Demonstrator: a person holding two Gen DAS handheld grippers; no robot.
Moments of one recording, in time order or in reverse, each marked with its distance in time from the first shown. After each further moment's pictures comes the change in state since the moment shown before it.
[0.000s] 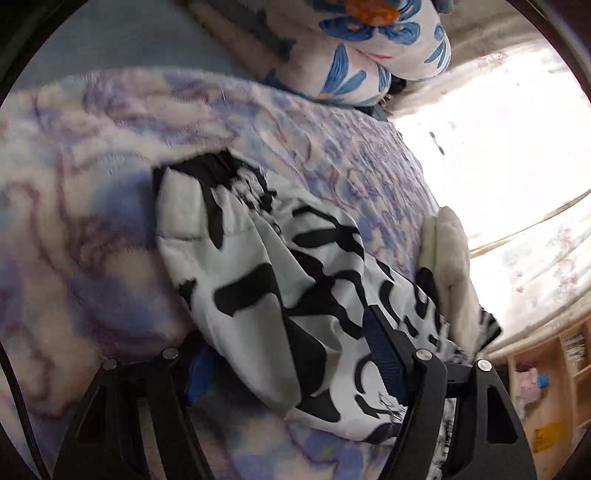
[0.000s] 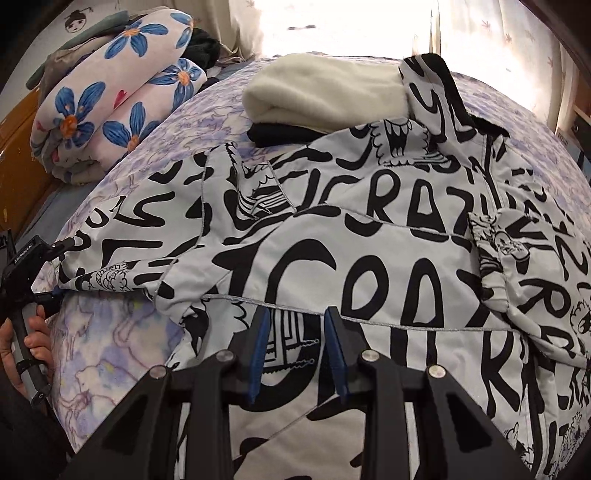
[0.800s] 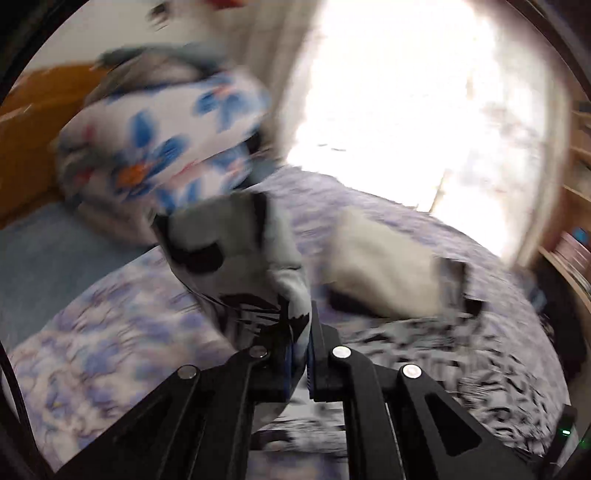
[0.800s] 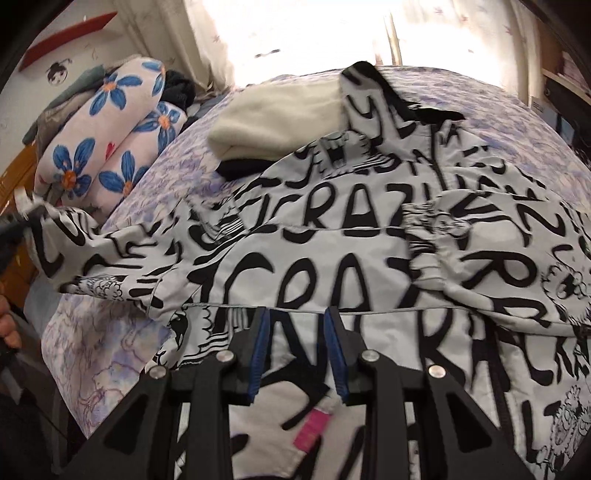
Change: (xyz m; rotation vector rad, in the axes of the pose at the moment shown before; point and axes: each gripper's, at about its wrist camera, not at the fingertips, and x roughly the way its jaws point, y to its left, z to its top) left arm -0.108 -0.247 -0.078 0.666 -0.248 -0.031; right arm -0.062 -0.081 -0.019 0.156 -0.110 0.032
